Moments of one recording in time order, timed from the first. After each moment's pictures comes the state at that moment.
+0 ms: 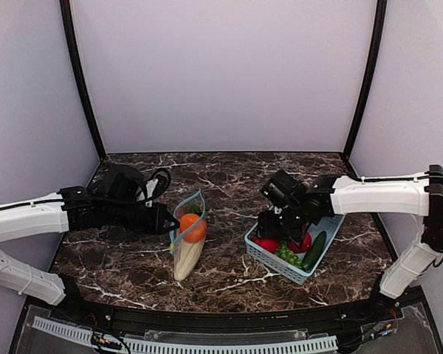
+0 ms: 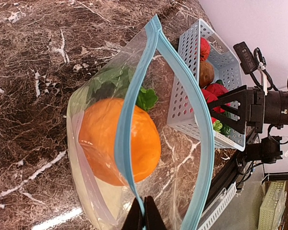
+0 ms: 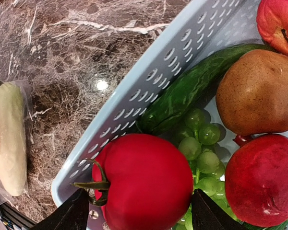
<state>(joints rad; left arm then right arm) -0.82 1.16 0.83 -0.39 0.16 -0.70 0.92 1.57 1.09 -0.66 0.11 0.90</state>
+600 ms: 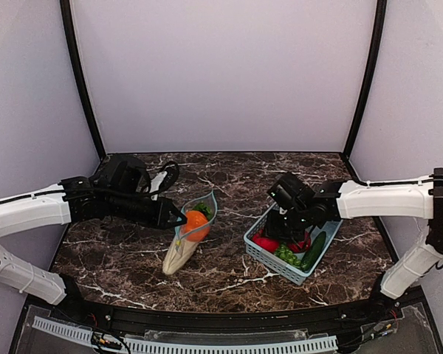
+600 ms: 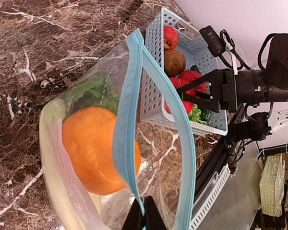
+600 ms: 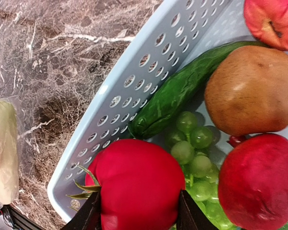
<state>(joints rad) -0.82 1.20 0.92 -0.42 0.26 -0.58 0.90 1.53 1.00 -0.56 0.10 0.96</state>
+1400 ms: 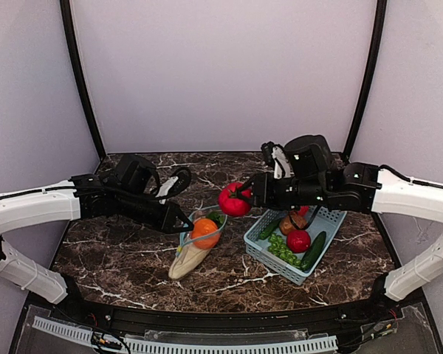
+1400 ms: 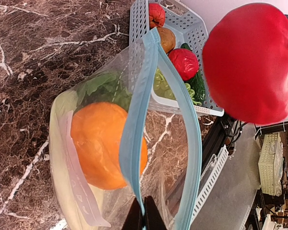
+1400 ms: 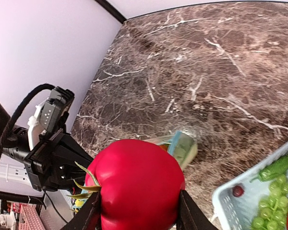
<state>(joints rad) -0.82 1.29 0.96 -0.45 0.38 -0.49 1.02 1.31 1.14 -0.37 0.05 0.79</state>
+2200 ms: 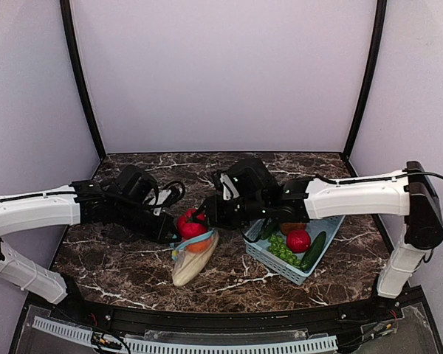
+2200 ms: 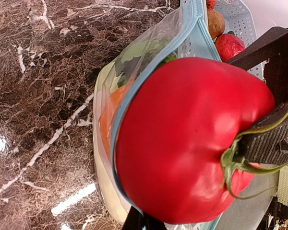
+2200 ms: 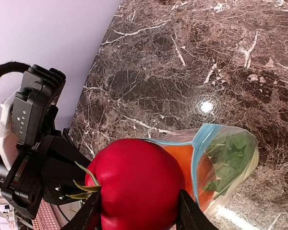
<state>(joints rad) -0.82 1.28 0.91 -0.55 0.26 -0.53 1.08 1.73 1.27 -0.14 -0.15 0.87</state>
